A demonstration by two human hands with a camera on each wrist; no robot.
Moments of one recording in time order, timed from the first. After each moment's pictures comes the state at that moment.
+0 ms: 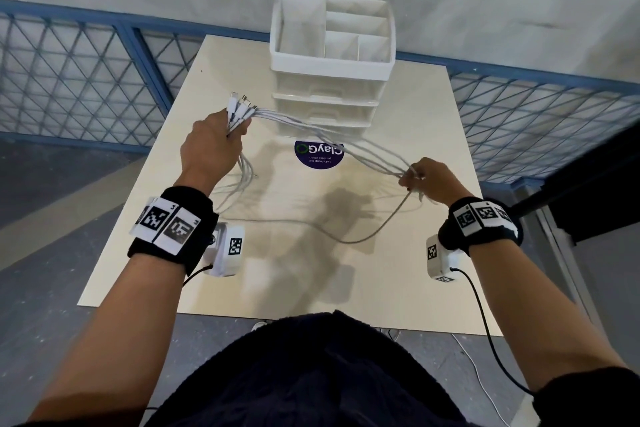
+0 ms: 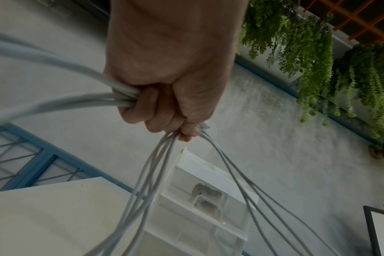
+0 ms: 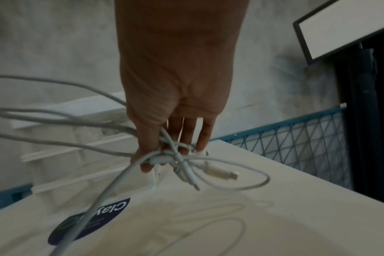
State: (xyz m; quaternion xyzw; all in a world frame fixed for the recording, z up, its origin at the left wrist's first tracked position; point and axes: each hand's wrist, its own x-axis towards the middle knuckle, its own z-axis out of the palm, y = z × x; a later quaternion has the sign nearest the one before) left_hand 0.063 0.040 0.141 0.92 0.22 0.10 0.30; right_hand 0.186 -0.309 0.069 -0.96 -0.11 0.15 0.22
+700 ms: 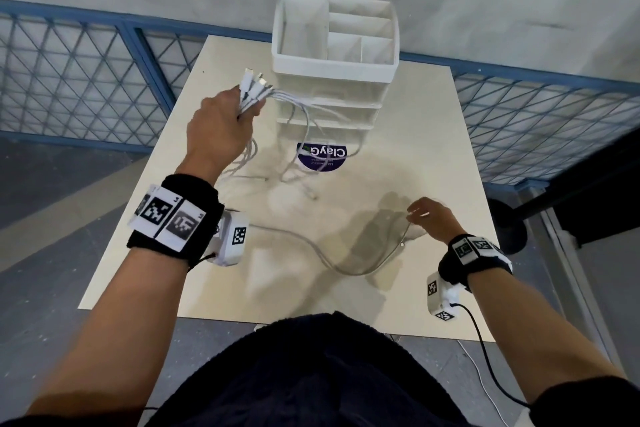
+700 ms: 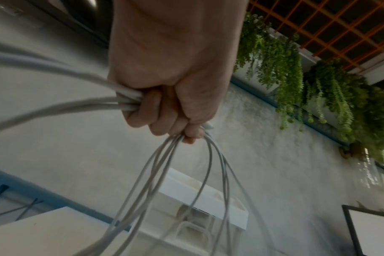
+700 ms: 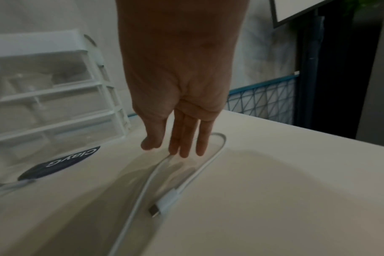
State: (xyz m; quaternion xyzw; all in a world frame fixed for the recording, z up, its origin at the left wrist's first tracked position) left_hand 0.079 0.036 0.167 0.93 0.15 0.15 0.29; right_hand 0.158 -0.341 -0.004 -0.93 -0.02 0.19 0.30
